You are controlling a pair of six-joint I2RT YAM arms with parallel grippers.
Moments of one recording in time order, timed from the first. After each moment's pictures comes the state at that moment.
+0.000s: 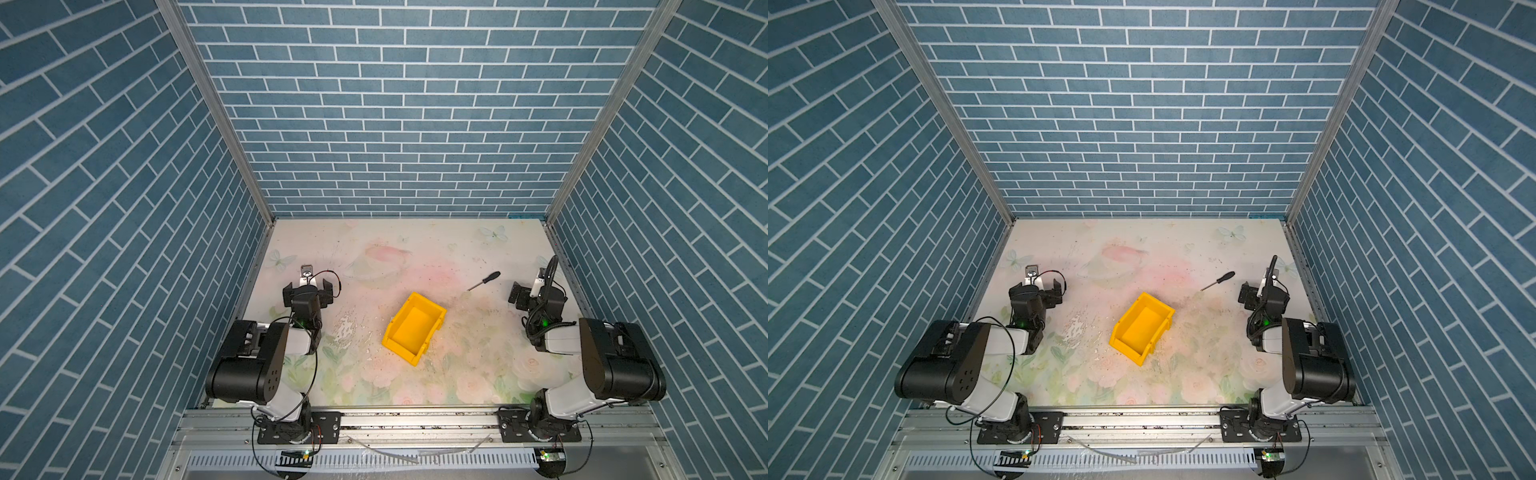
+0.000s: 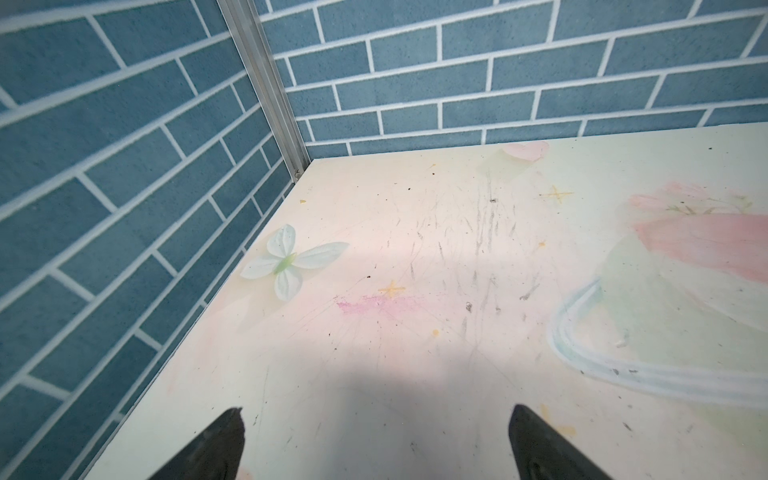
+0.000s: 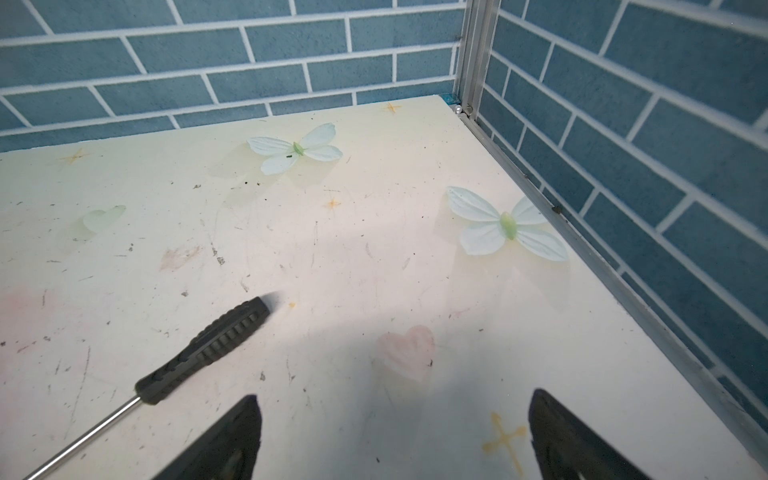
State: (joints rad) left arm -0.08 1.54 0.35 0.86 -0.35 0.05; right arm -0.06 1.54 0.35 0.79 0.09 0.06
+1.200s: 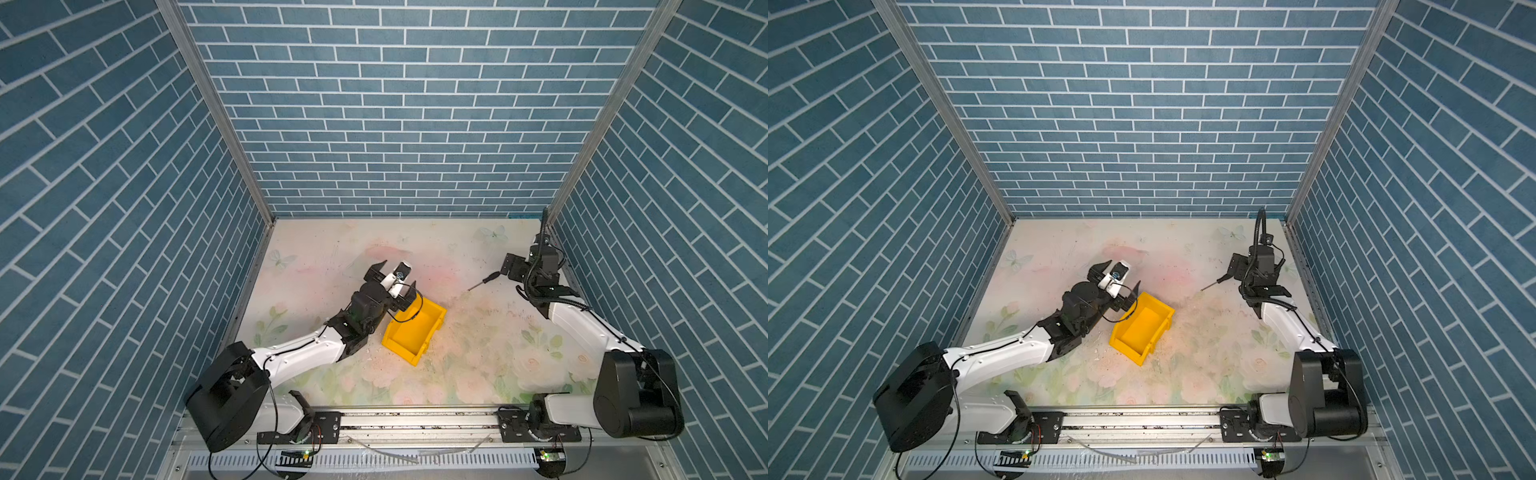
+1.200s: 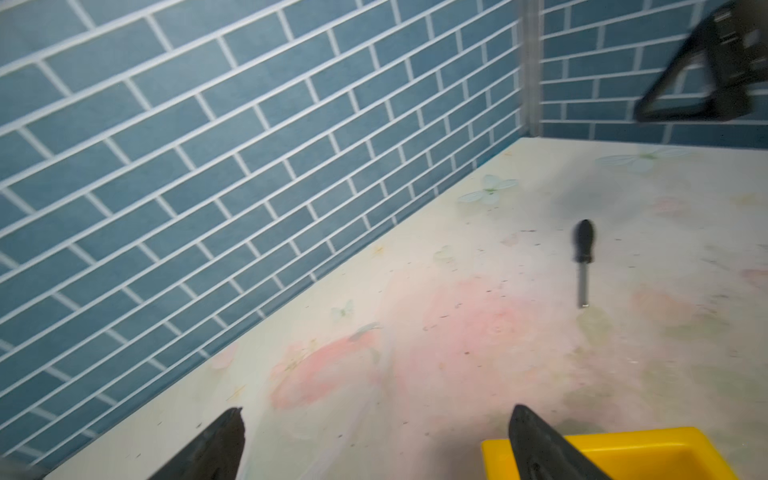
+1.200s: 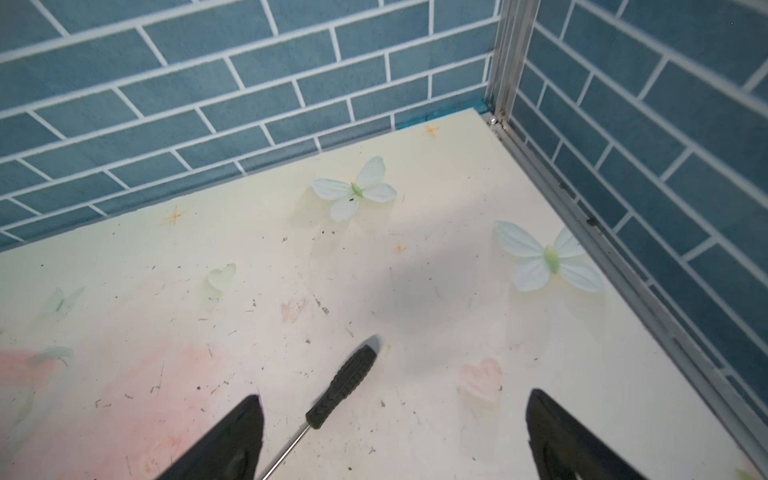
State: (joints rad) left arm -0.82 1.35 0.66 0.49 -0.29 0.28; right arm 0.14 1.37 0.83 -0.04 0.21 0.29
